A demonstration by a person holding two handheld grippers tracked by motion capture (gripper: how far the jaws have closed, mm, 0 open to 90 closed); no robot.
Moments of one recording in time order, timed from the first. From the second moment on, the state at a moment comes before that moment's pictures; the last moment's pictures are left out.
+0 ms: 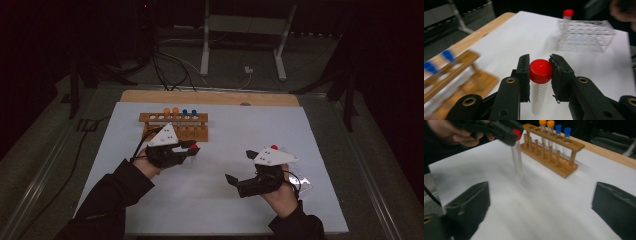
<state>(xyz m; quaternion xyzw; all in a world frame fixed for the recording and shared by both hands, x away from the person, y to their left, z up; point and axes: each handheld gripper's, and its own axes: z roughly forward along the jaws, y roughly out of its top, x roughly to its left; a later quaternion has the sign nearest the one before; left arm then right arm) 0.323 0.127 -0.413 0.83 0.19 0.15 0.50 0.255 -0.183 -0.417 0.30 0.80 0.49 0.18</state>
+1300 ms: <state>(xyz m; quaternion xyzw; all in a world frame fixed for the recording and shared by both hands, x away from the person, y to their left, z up) 0.389 0.200 -0.372 0.74 0.38 0.30 0.47 0.253 -0.188 -0.412 0.30 0.79 0.51 0.18</state>
